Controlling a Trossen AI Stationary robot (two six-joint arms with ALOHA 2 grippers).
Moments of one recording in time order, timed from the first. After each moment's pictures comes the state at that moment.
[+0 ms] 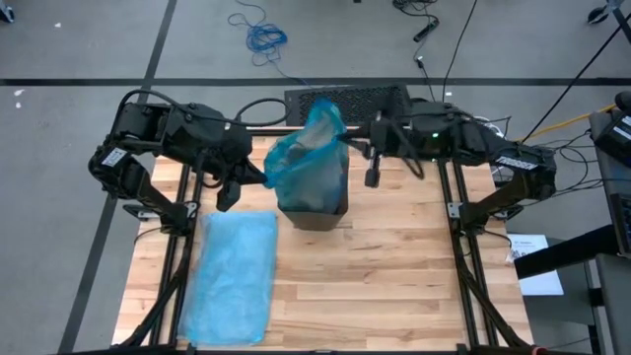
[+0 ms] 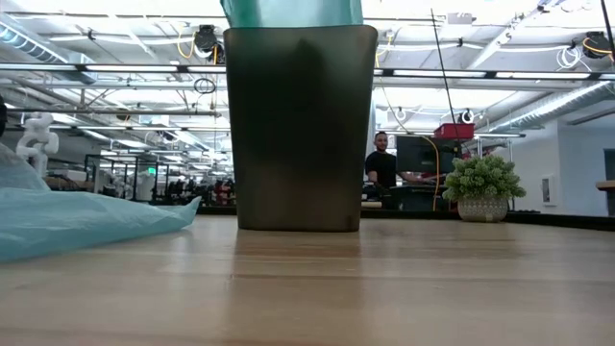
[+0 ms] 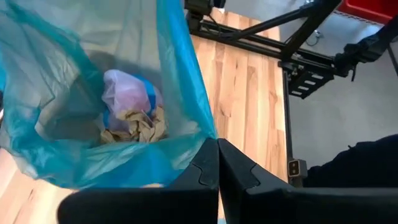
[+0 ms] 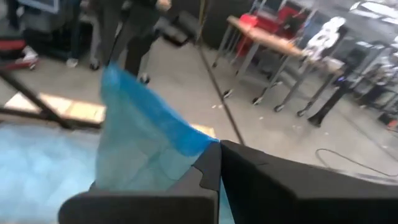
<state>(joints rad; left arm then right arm) -0.03 1.53 2.36 -1.52 0.05 -0.28 -0.04 1.40 1.78 -0.56 0.21 -0.31</state>
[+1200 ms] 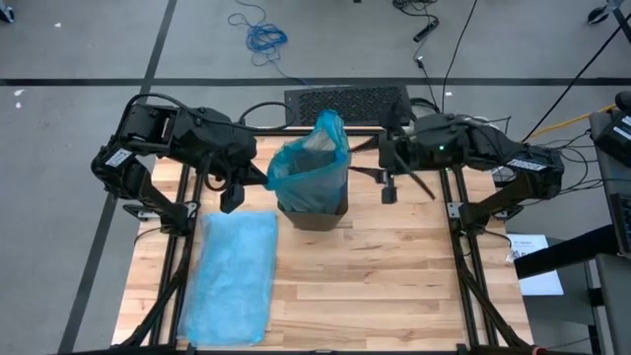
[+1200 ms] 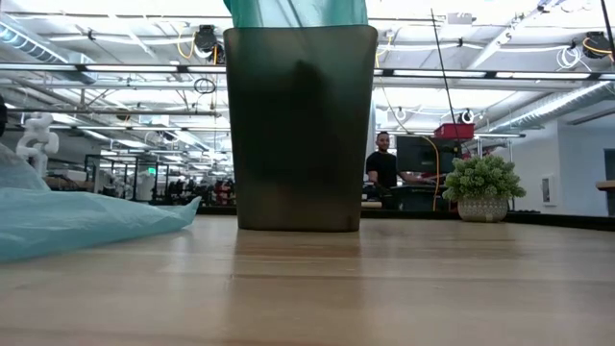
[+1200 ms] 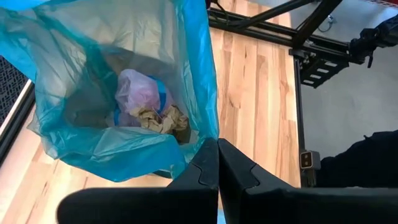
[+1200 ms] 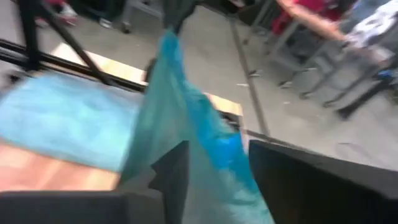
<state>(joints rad) -0.04 1.55 2.35 -1.54 0.03 -0.25 0.03 1.37 1.78 -0.76 0.19 -0.36</state>
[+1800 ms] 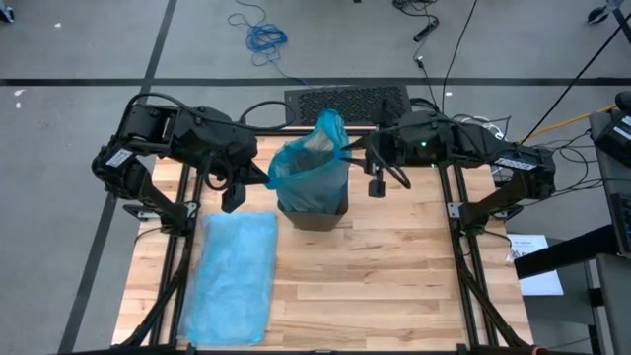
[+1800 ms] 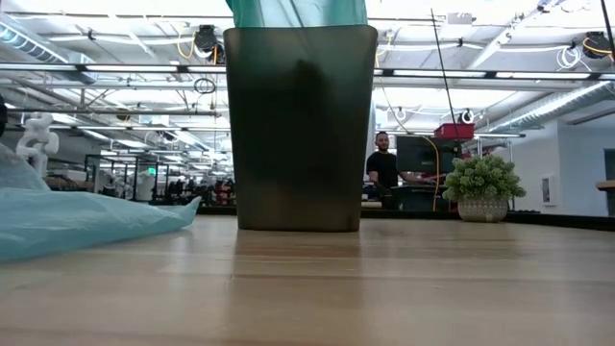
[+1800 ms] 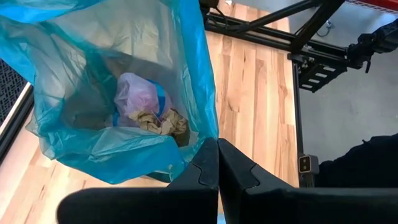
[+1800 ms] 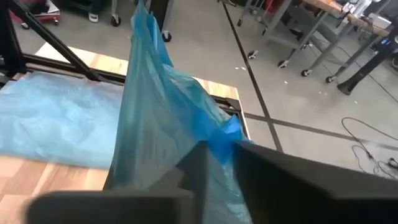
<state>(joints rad) -0.04 1.55 2.35 -1.53 0.03 -0.26 -0.01 1.41 1.78 -0.76 0.18 -0.27</state>
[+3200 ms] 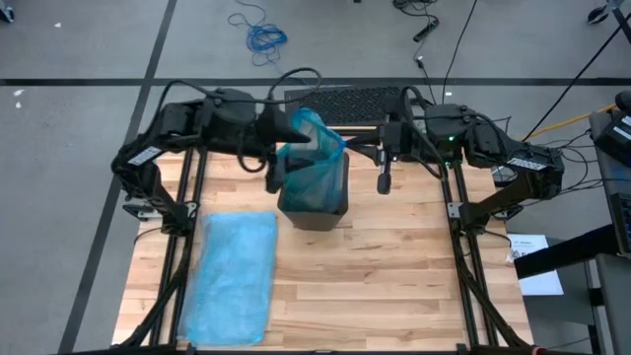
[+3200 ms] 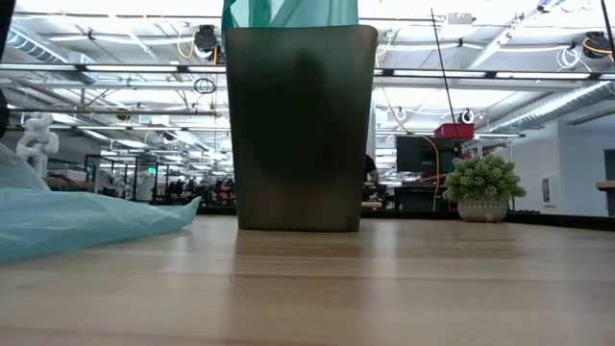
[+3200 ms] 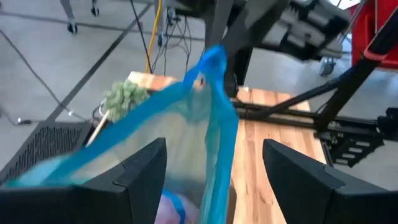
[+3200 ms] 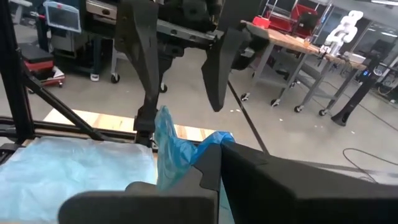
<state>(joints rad) 0.04 1.65 2.36 -1.12 -0.04 -0.08 0.01 1.36 1.78 -0.59 0.18 -0.22</state>
